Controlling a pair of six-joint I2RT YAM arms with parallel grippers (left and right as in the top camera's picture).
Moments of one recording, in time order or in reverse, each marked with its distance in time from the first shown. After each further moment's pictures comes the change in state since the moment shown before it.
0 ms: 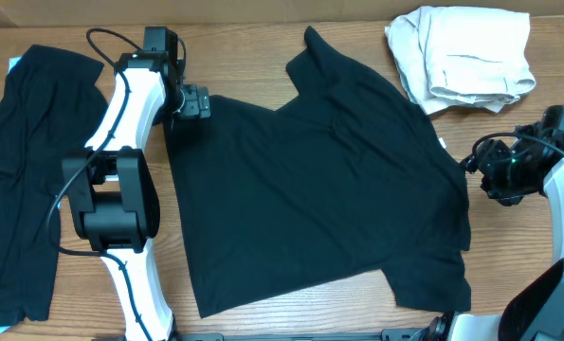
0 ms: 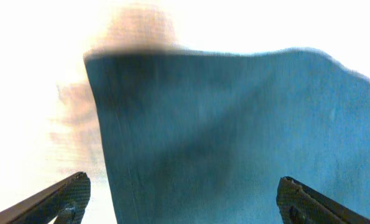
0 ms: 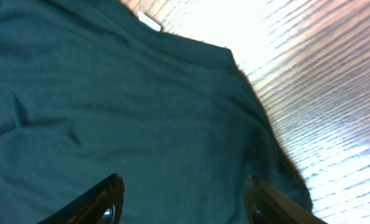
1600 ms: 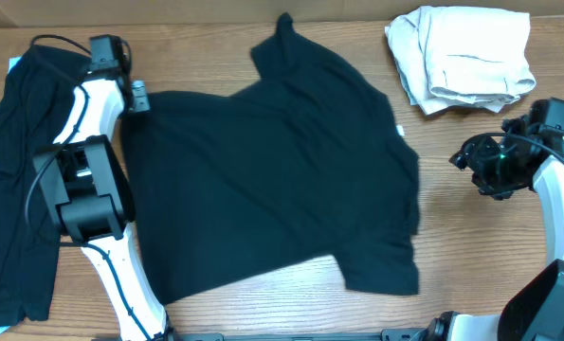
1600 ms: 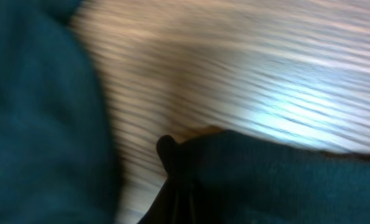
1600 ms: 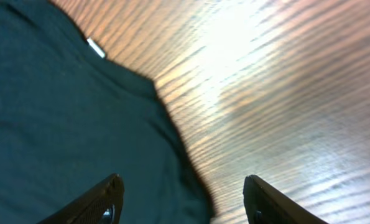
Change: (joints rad) left arm 0.206 0.107 -0.013 0.313 -0.183 0.133; right arm 0.064 0.000 0.000 0.027 0.004 -0.005
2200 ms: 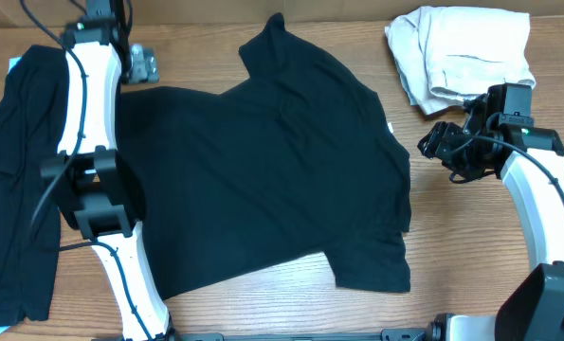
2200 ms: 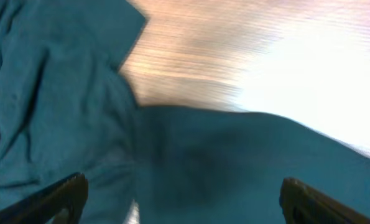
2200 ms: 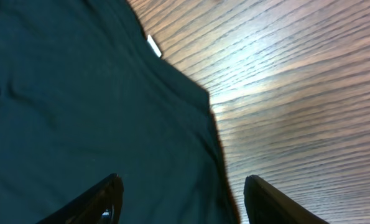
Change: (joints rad) left arm -0.080 0.020 0.527 -0.559 0.016 -0.050; right arm 0.186 0.000 0.000 0.119 0.017 -0.001
